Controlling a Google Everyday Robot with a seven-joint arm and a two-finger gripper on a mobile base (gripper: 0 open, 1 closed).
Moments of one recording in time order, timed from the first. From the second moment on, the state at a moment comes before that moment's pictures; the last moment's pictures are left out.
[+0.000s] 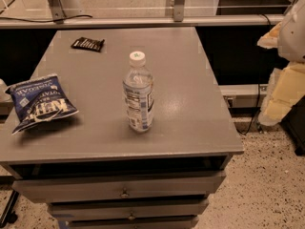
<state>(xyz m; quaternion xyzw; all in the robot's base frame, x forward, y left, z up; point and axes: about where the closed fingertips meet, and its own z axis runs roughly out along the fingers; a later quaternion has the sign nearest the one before) 0.438 -0.217 0.977 -0.60 0.78 -0.03 0.16</state>
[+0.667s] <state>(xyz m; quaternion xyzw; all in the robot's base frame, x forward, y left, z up) 0.427 -0.200 0.968 -0.61 0.77 -0.01 0.18</state>
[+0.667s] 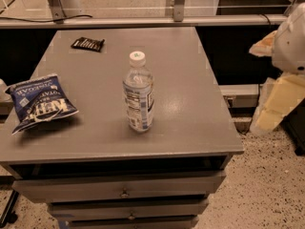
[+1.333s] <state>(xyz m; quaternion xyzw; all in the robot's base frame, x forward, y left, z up) 0.412 -0.140 0.945 -0.61 0.75 0.08 0.24</state>
